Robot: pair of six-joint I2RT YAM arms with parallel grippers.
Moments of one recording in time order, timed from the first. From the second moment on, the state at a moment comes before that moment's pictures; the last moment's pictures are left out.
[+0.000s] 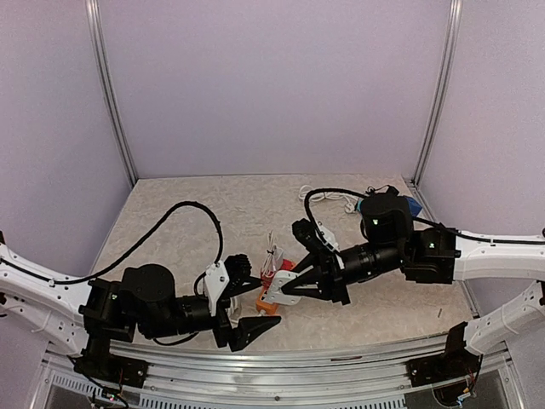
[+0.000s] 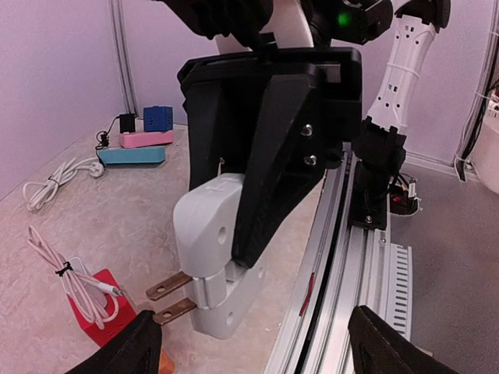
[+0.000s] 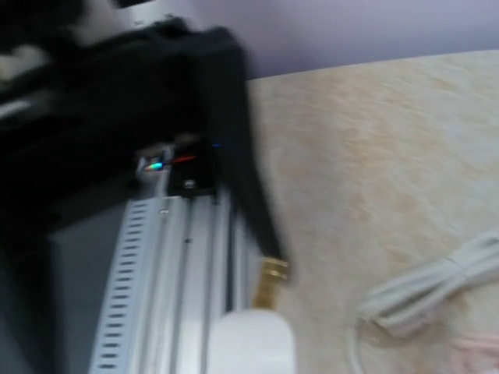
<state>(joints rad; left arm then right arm) -1.49 1.13 0.65 0.28 -0.31 -0.06 1.08 1.23 0.87 -0.02 -0.54 -0.05</state>
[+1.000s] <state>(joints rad) -1.41 1.10 0.63 0.30 -0.10 -0.07 1.16 1.23 0.94 -0.02 -0.56 -0.06</state>
